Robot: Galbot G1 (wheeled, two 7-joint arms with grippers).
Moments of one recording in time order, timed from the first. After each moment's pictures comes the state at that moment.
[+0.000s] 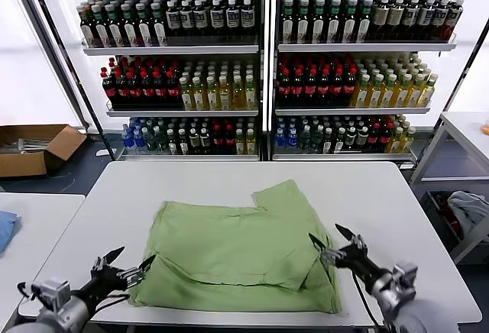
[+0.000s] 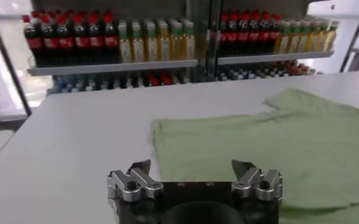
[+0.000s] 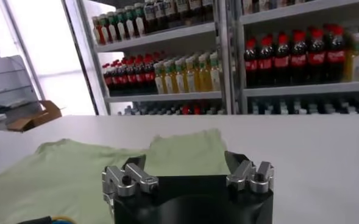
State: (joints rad) left arm 1.55 -1.11 -0.83 -2.09 -0.42 0.57 0.36; right arm -1.15 0.96 0.40 1.81 0.68 -0.32 -0.24
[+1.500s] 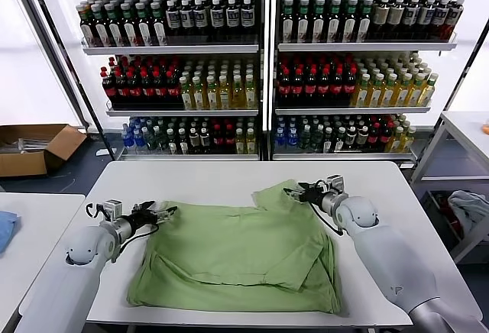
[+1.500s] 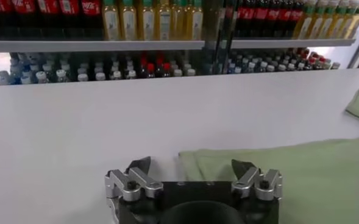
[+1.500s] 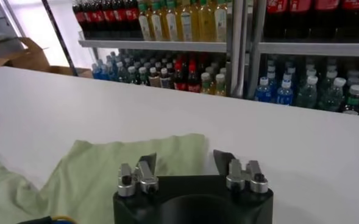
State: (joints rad) left arm 0.84 -1.03 -0.38 -1.35 -0.47 0.55 0.36; right arm -0.50 1.11 -0.03 1.13 0.62 -0.44 -0.28
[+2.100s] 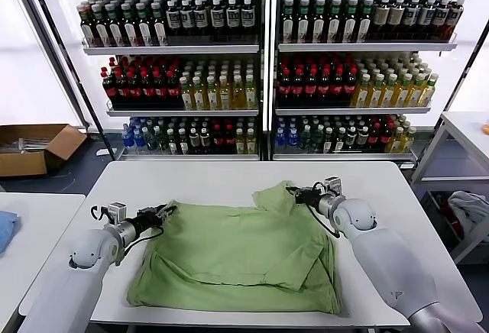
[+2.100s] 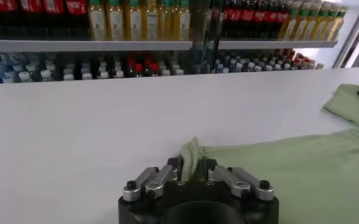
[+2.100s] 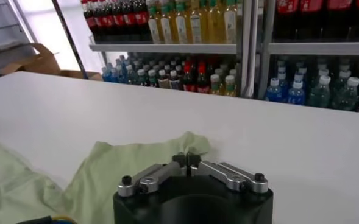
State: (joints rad) left arm 0.86 -1.02 -0.37 -1.39 -0.48 0.55 0.37; right arm -0.54 1.10 0.00 1.21 0.65 -0.43 -0.27
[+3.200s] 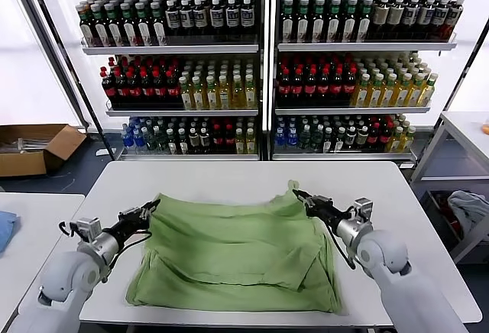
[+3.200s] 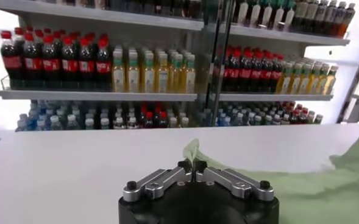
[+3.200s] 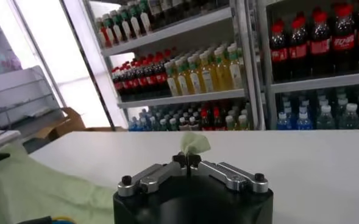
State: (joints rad) left arm 1.19 -1.01 -0.59 -1.81 -0.61 0.47 0.22; right arm -1.03 1.04 0.34 1.79 0.76 -0.42 -0.21
